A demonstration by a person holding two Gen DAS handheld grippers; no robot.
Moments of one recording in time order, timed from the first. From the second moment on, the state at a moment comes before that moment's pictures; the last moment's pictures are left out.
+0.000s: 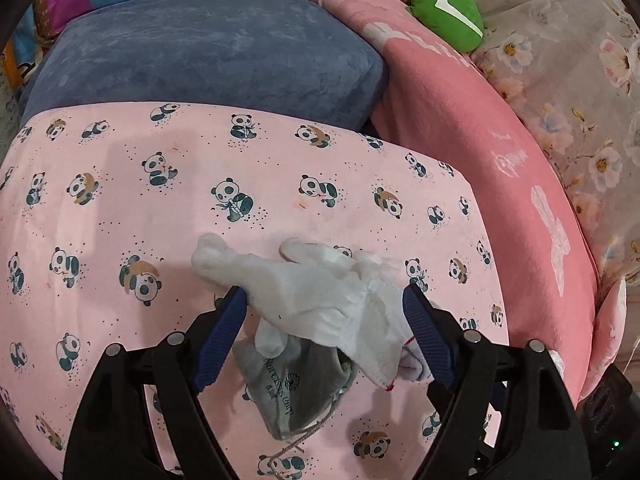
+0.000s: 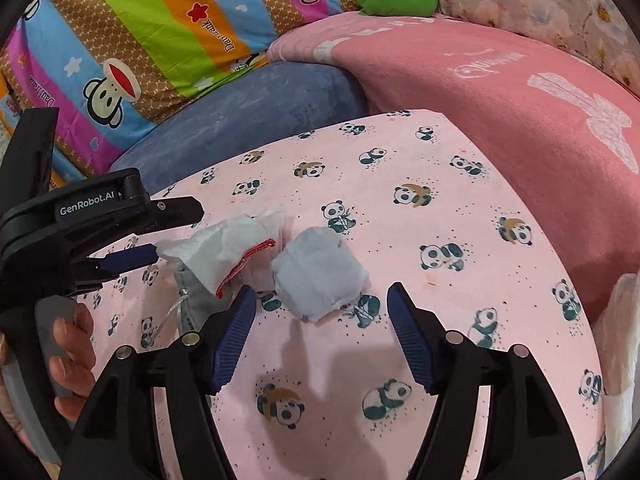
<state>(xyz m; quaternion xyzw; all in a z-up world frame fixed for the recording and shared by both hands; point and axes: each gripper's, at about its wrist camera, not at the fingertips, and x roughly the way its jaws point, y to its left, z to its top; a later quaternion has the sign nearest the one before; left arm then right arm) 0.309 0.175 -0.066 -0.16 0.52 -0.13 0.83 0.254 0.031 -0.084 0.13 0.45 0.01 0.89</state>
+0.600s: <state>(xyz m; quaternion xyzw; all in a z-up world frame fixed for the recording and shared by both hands) 0.304 0.165 -0.064 -0.15 0.52 -0.18 0.83 0.271 0.042 -0.117 0.12 0.48 0.01 0.87</state>
